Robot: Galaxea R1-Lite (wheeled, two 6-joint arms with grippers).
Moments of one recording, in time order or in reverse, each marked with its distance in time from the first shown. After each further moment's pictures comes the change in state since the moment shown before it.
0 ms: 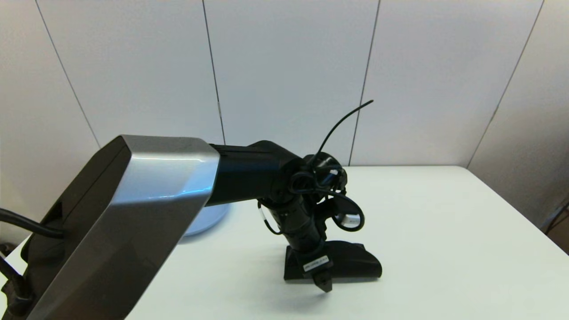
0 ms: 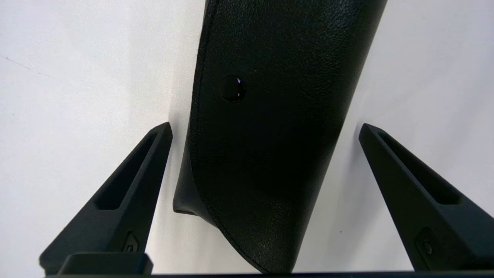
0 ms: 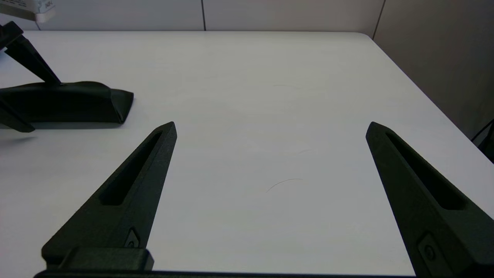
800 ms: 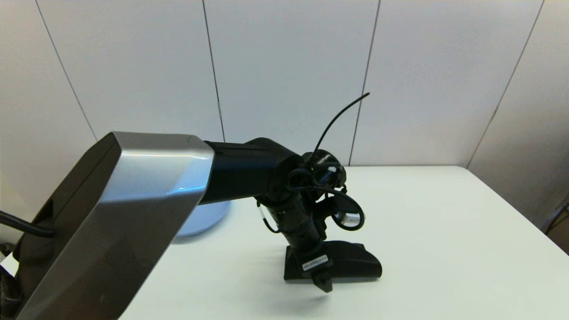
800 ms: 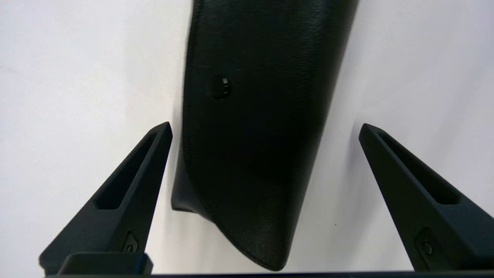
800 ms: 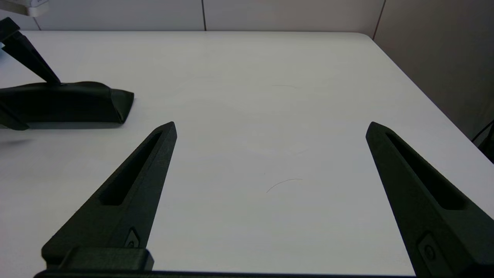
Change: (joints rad) left arm 0.001 -0.017 0.007 0.003 -0.019 0.016; right arm 0.000 0.000 0.000 0.000 0.000 0.000
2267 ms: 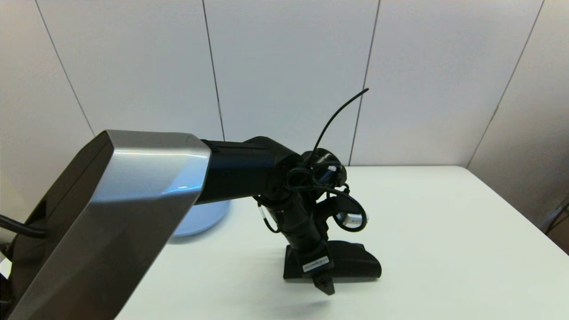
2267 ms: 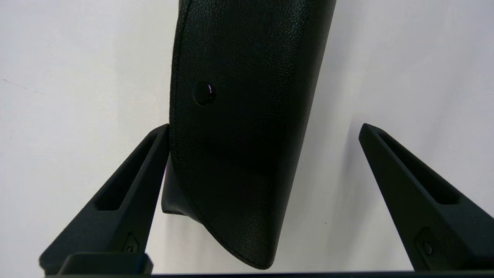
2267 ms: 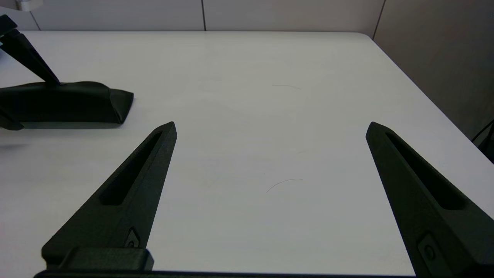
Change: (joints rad) left arm -0.003 -0.011 0.008 -0.003 -0.037 0.028; right arm 0.000 0.000 0.000 0.000 0.000 0.000
